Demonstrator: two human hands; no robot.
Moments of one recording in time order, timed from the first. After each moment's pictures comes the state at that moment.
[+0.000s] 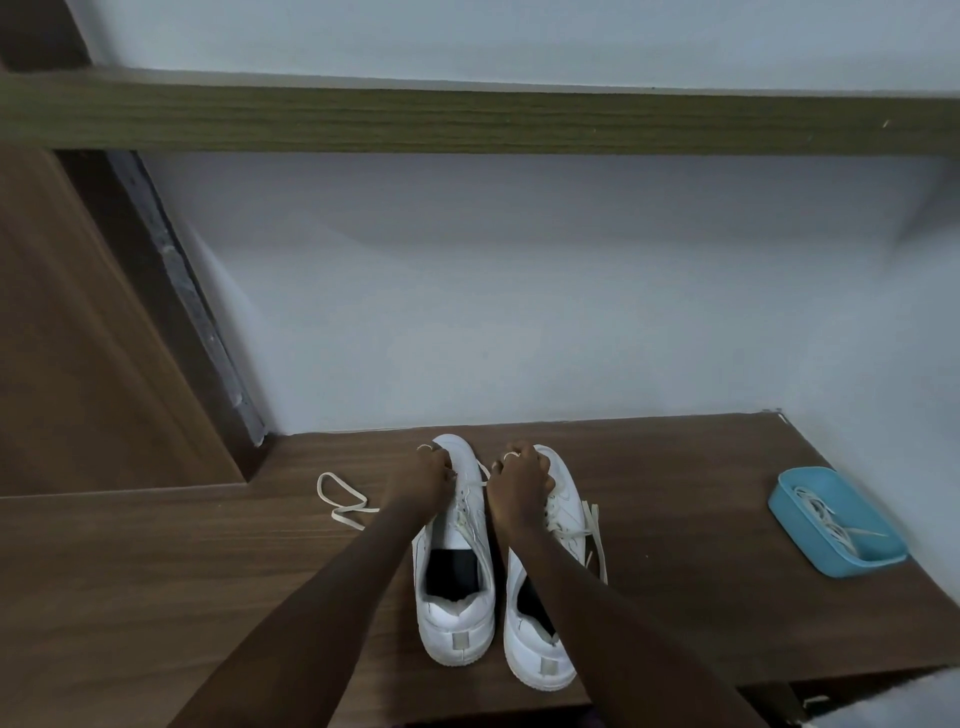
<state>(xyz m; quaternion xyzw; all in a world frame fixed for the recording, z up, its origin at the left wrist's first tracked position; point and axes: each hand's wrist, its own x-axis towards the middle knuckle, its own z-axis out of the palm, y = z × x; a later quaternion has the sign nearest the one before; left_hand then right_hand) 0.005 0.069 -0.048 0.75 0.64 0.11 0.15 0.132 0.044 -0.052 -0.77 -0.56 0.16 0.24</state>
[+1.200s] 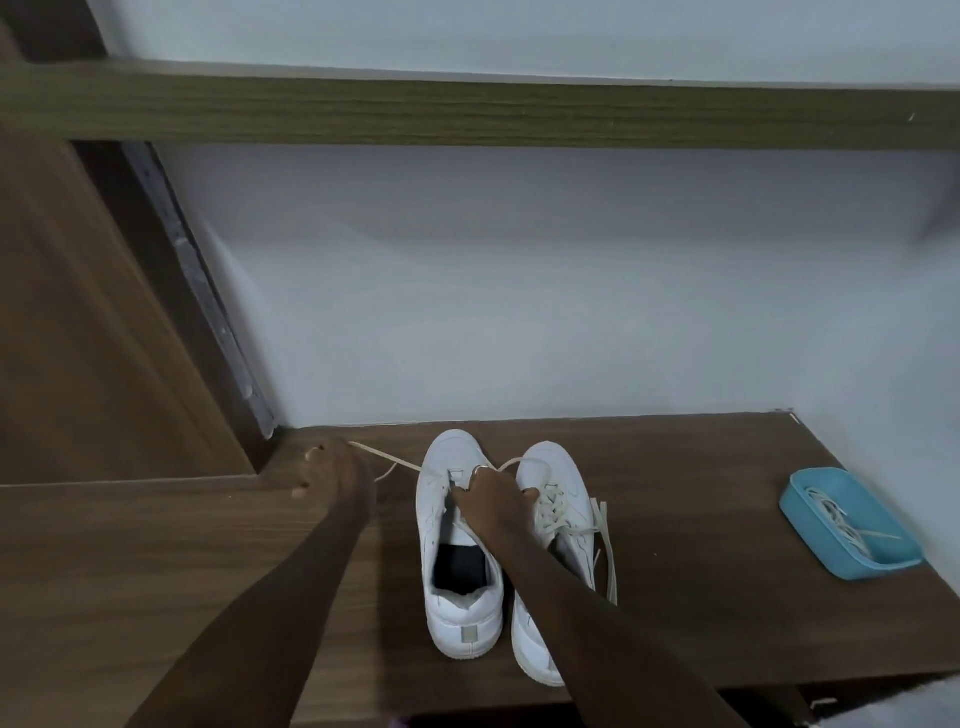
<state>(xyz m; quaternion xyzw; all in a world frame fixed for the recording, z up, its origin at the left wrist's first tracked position) -0.064 0.071 -0.057 0.44 0.87 0.22 0.10 0.104 0.028 -0.052 -0.74 -0.64 0.17 0.10</state>
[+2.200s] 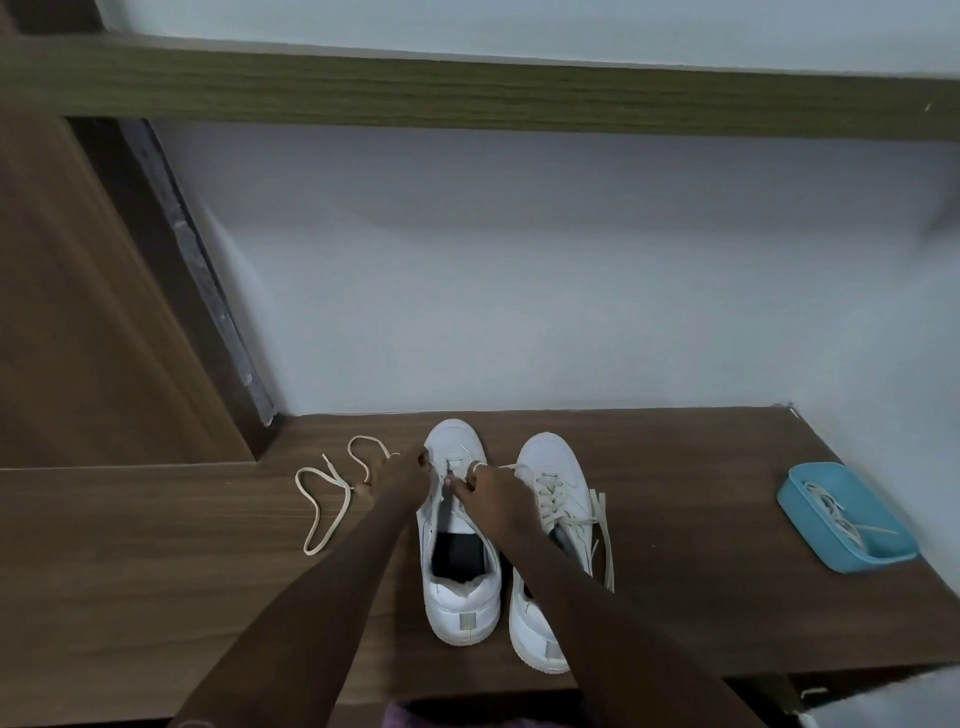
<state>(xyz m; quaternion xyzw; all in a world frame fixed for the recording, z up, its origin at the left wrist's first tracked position) -0.019 0.064 -0.072 0.61 0.75 0.14 0.23 0.112 0.019 -0.054 -0.69 -0.68 0.19 0.15</state>
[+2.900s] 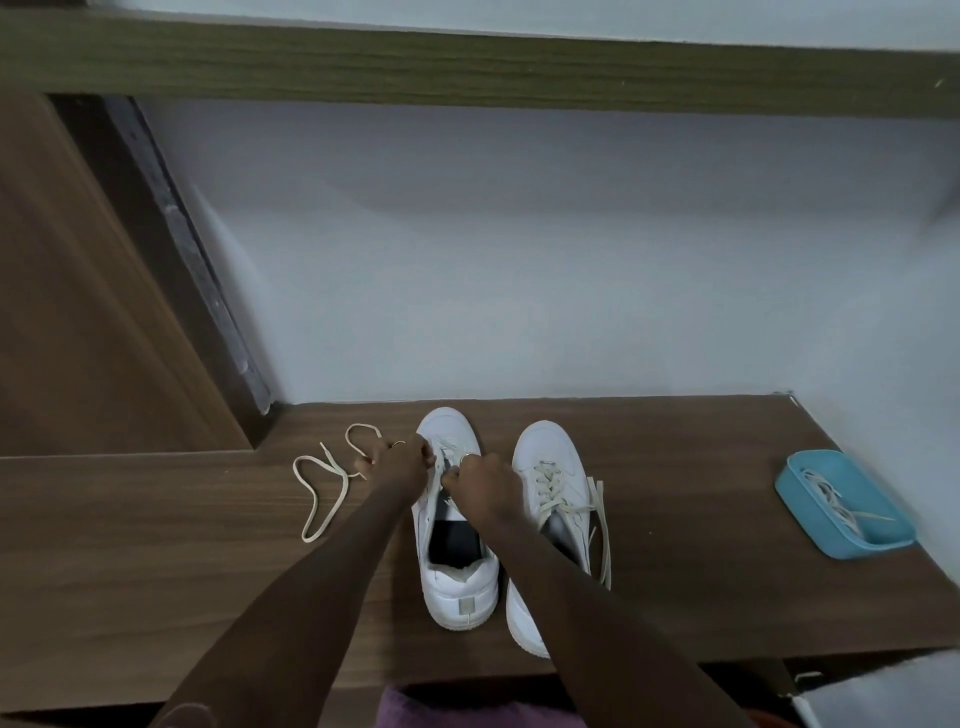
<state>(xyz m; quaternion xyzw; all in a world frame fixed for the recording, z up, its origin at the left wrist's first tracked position) -0.018 0.058 -0.071 0.63 0.74 0.10 0.19 0.098 0.014 -0.038 -0.71 -0.67 0.18 0.11</state>
